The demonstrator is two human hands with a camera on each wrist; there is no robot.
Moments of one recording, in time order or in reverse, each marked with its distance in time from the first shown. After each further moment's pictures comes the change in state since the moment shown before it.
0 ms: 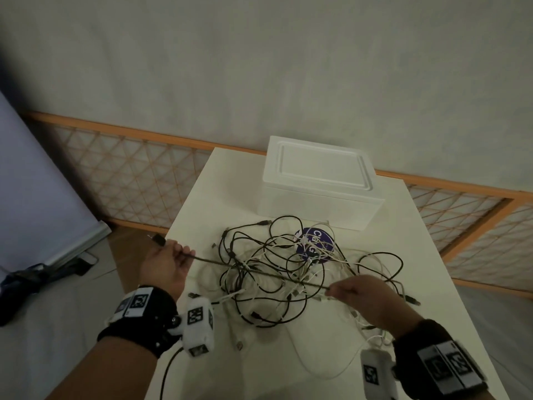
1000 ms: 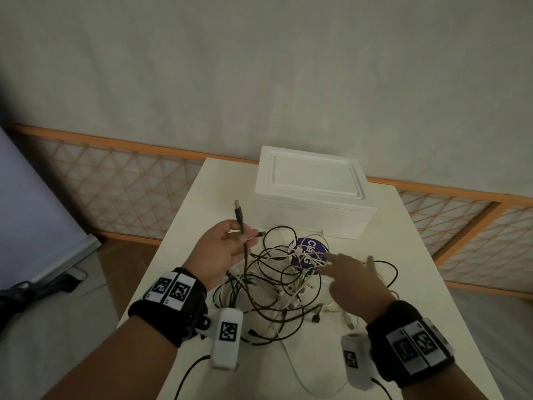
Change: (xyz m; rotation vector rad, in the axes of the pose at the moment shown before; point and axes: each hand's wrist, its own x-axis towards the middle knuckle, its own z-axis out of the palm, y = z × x) left_hand -0.057 -0.001 0.094 0.512 -0.633 0.013; right_hand 0.029 -0.036 -0.015 -0.473 0.018 0.064
